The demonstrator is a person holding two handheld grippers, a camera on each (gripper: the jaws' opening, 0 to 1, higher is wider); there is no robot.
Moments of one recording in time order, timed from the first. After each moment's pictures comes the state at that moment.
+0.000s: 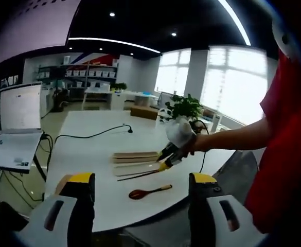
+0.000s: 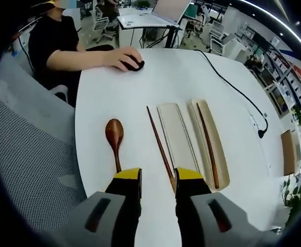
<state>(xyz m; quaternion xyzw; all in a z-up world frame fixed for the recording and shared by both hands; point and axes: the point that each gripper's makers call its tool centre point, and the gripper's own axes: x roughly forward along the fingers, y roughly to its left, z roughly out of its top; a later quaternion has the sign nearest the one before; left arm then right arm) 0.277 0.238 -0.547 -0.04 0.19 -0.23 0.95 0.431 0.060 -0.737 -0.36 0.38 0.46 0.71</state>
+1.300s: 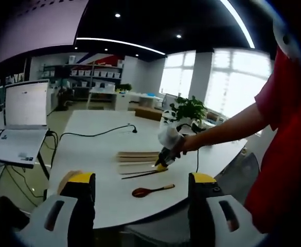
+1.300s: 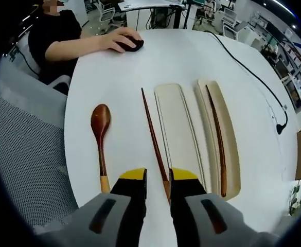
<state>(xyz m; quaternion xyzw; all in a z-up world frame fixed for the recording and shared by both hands) 0.268 0.252 -0.552 -0.04 0.19 -0.21 0.96 0.462 0.057 -0.783 -0.37 0.44 0.50 0.66</state>
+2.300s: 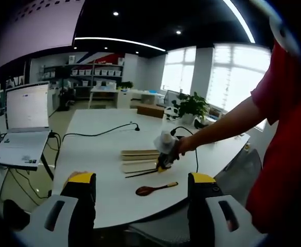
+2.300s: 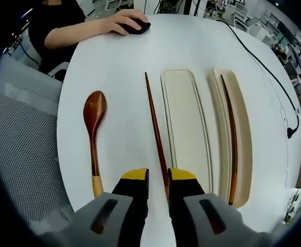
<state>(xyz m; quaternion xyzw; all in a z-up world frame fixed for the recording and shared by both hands) 0.271 0.254 -0.550 -0.02 0.20 -0.21 0.96 0.459 0.058 -0.812 -0.40 0.46 0.50 0.62</state>
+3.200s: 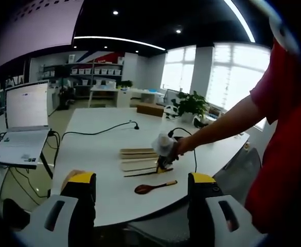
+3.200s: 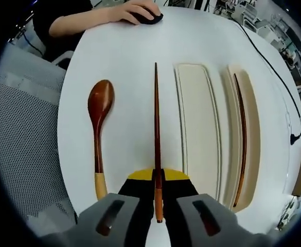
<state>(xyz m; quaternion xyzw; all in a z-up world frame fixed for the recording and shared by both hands) 0.267 0.250 -0.554 -0.02 0.21 -0.21 0.96 0.448 0.057 -0.823 -0.43 0.47 0.50 0.59</state>
